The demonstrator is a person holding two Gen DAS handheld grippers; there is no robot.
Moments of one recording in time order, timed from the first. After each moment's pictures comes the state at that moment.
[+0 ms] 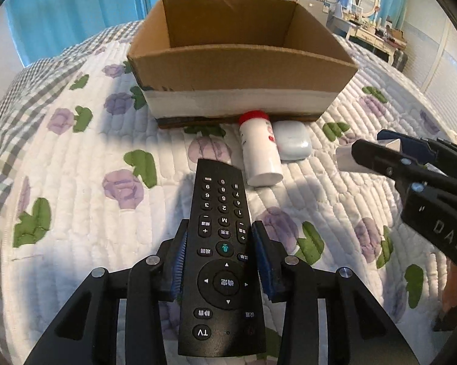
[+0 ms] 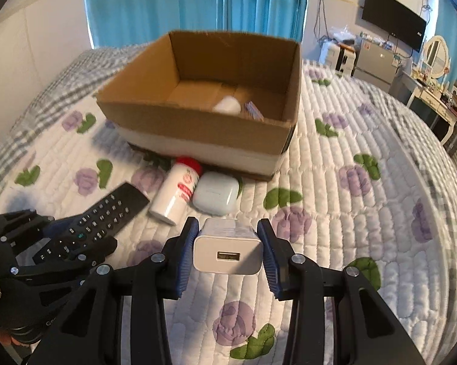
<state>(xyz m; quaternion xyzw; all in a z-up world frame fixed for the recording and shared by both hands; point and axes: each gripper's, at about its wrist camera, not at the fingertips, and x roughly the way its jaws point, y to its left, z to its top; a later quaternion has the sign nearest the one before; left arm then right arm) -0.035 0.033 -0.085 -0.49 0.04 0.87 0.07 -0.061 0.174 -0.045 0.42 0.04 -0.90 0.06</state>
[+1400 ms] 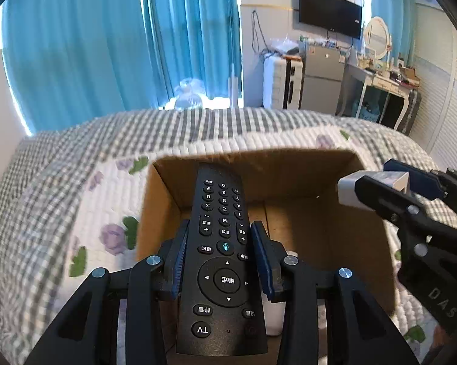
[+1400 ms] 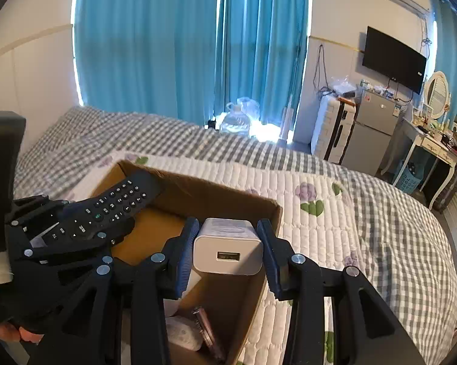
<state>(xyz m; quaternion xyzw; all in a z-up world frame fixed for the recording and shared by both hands) -0.248 0.054 -0.006 -0.39 0.04 0.92 0.03 -0.232 0.199 0.043 0.33 0.05 -0.94 0.08</state>
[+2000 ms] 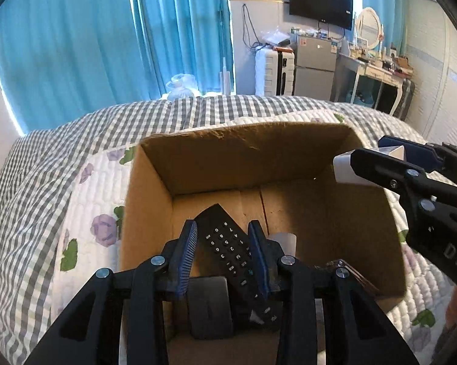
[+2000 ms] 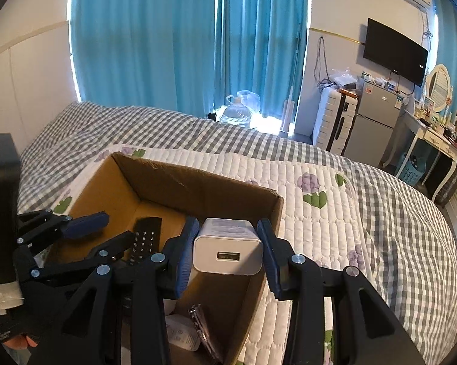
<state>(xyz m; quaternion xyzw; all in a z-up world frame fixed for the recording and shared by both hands) -0.230 0.054 -0.011 -0.39 0.06 0.92 0.05 -0.229 0.200 0.038 0.34 0.04 -0.94 0.08</state>
